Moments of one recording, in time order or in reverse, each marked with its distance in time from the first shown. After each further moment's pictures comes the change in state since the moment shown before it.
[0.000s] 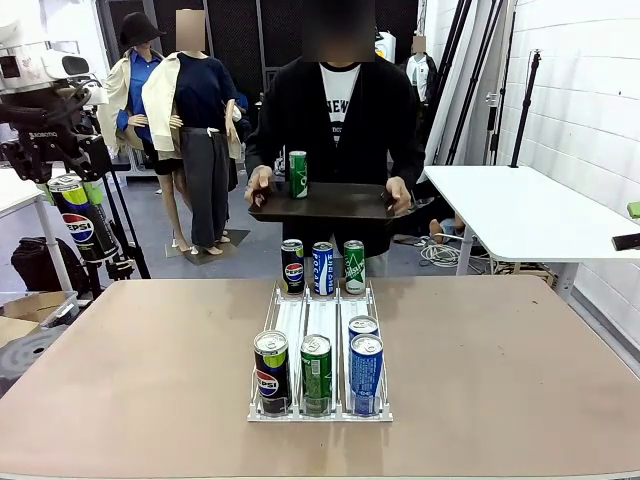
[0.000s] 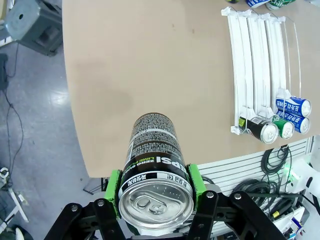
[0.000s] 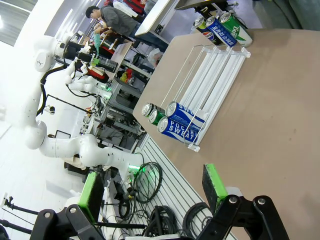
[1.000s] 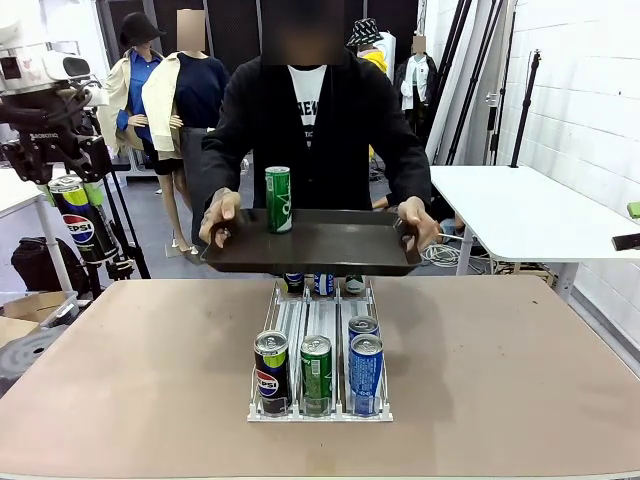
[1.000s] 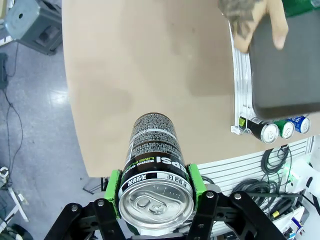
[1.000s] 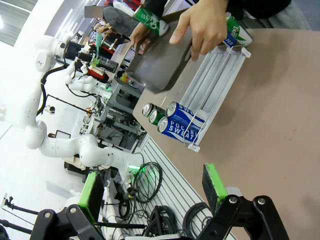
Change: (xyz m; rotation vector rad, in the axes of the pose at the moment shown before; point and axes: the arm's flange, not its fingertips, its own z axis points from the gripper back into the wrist) left arm 0.001 -0.001 -0.002 0.000 0.006 0.001; right arm 0.000 0.000 0.000 0.000 0.000 0.000
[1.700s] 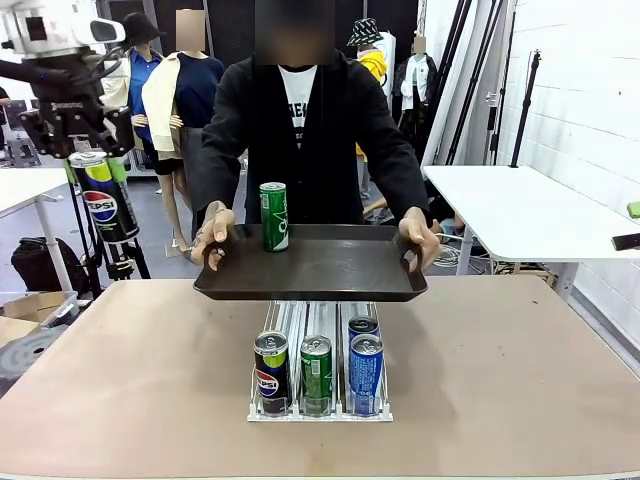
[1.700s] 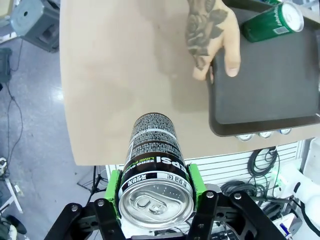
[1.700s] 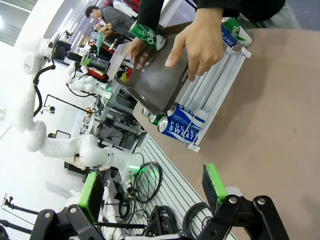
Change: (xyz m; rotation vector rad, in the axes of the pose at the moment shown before) left arm -0.014 -0.071 0.046 0.028 -0.020 0.045; right arm 0.000 0.000 0.000 0.000 0.001 0.000
